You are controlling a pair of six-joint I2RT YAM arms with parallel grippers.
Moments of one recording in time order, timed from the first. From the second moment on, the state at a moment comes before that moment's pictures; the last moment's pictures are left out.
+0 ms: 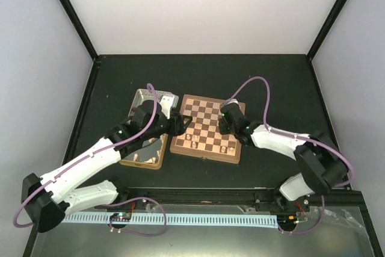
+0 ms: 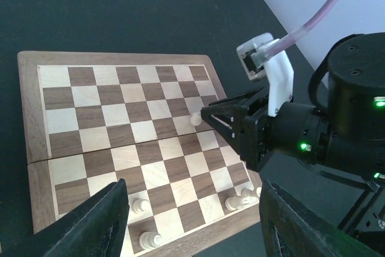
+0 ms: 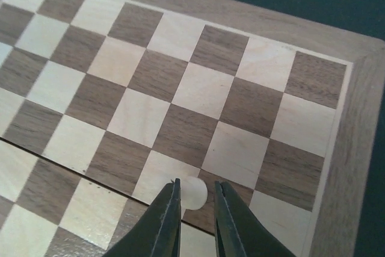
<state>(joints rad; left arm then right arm) -0.75 1.01 0.83 -0.32 0.08 -0.51 0.69 1.47 0.73 -0.11 0.28 0.42</state>
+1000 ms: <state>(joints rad) -0.73 1.01 0.81 -0.31 0.08 -0.51 0.64 1.64 1.05 -0.47 0.15 0.54</state>
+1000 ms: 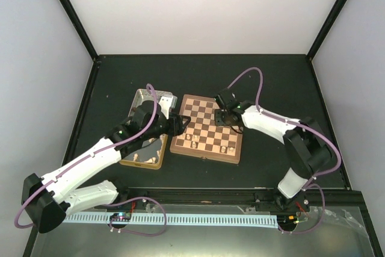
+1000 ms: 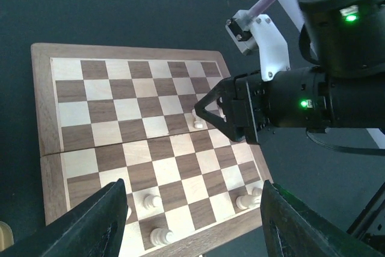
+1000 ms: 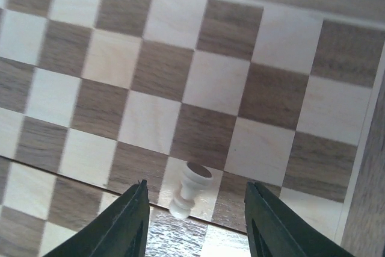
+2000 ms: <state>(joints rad) -0.71 1.01 0.77 -0.31 0.08 -0.52 0.64 1.83 1.21 -0.64 0.15 0.63</state>
